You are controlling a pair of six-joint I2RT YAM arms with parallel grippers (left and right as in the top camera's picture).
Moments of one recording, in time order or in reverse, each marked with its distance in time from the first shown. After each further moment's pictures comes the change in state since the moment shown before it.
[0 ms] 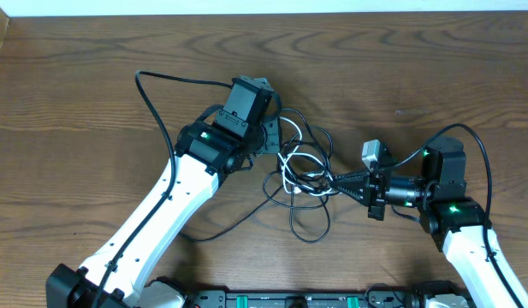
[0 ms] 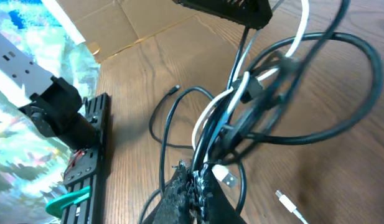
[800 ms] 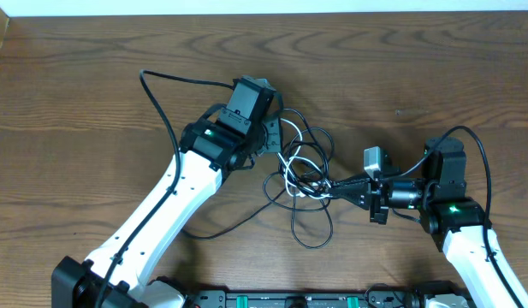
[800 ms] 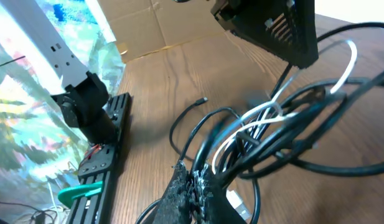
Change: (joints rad) left arm 0.000 0.026 0.000 0.001 0.010 -0.005; right arm 0.000 0.000 0.000 0.011 -0.127 -0.109
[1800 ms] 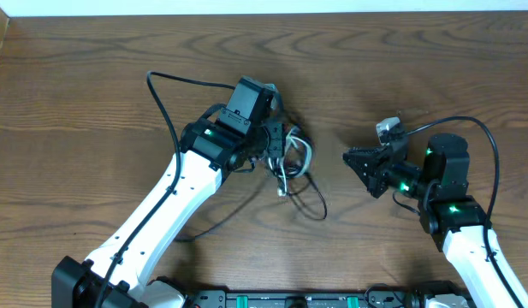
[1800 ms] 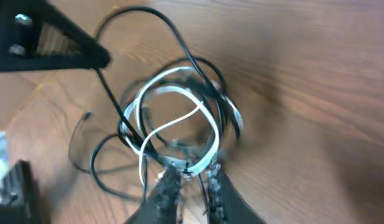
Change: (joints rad) left arm 0.001 0.000 0.000 -0.019 0.101 0.062; right arm 0.000 0.000 0.000 0.102 0.563 0.529
